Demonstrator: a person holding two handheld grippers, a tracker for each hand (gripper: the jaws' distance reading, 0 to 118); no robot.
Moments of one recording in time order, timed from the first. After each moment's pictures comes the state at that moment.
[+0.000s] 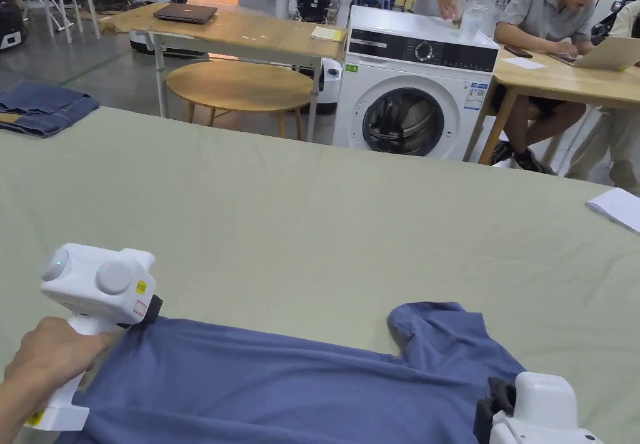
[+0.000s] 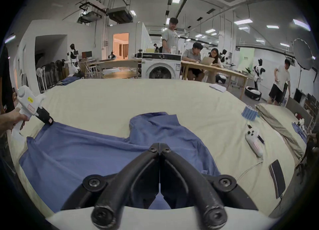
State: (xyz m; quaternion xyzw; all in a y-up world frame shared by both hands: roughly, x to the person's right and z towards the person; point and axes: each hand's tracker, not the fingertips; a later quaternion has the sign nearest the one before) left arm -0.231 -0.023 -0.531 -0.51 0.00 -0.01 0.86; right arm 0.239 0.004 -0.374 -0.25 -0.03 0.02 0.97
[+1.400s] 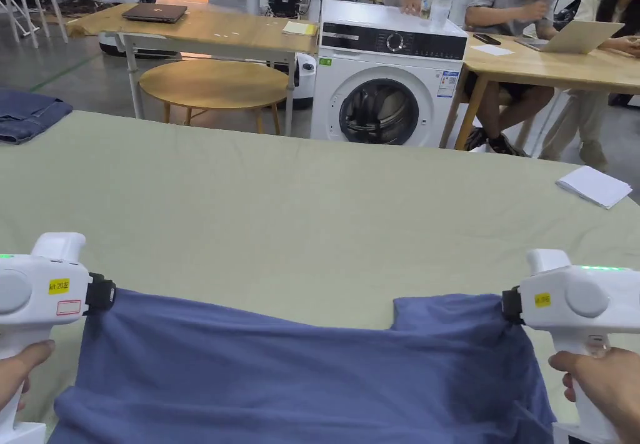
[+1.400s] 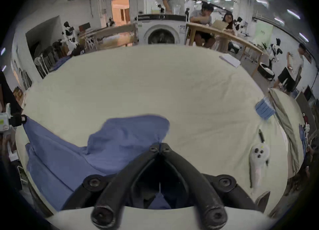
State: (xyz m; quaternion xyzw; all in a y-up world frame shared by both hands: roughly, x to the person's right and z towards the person) left arm -0.268 0.036 -0.454 -0.39 -0.03 0.06 0.92; right arm 0.334 0.053 -0.497 -0.41 0.01 0.00 0.91
